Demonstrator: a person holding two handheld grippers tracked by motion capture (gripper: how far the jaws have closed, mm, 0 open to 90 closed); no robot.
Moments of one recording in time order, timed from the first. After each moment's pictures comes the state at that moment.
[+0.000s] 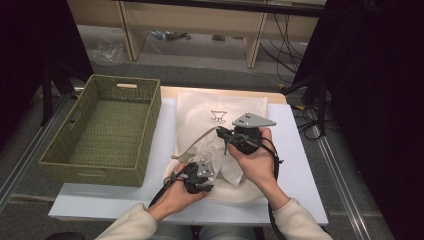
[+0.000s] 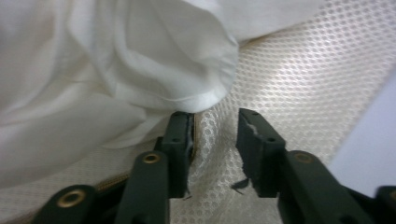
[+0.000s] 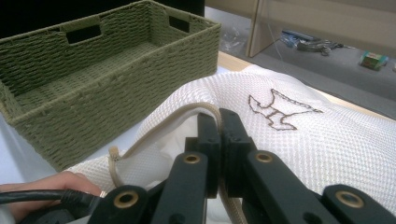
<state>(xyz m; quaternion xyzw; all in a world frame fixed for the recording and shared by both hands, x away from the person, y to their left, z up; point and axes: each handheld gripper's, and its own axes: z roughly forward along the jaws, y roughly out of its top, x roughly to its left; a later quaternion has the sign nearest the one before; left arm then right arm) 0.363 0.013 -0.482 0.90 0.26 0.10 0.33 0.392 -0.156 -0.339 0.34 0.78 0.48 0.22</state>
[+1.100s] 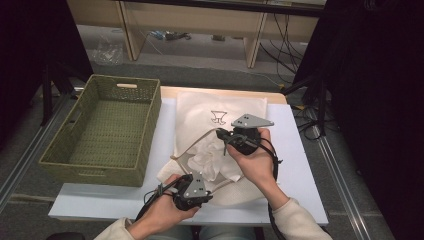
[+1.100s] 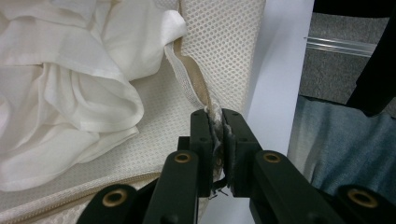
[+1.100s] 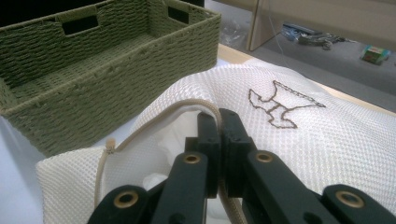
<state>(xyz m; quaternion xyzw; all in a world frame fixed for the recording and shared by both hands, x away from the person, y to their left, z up) 0.308 0.032 -0.440 0.90 0.14 0.12 0.40 0.394 -0.155 -0.345 0.35 0.78 0.47 0.21</state>
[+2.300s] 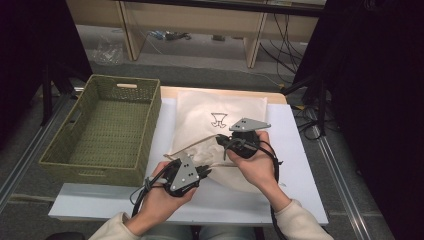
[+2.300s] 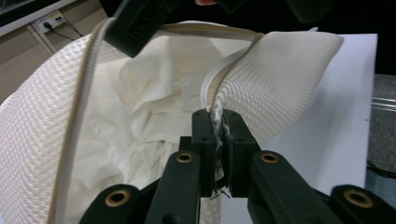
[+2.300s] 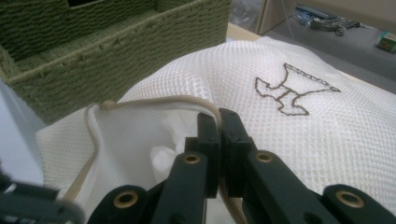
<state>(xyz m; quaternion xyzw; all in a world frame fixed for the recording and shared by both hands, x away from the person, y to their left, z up) 0.322 0.045 -0.400 0.82 0.18 0.24 0.48 0.390 -0.156 -0.353 0.34 0.82 0.43 0.19</state>
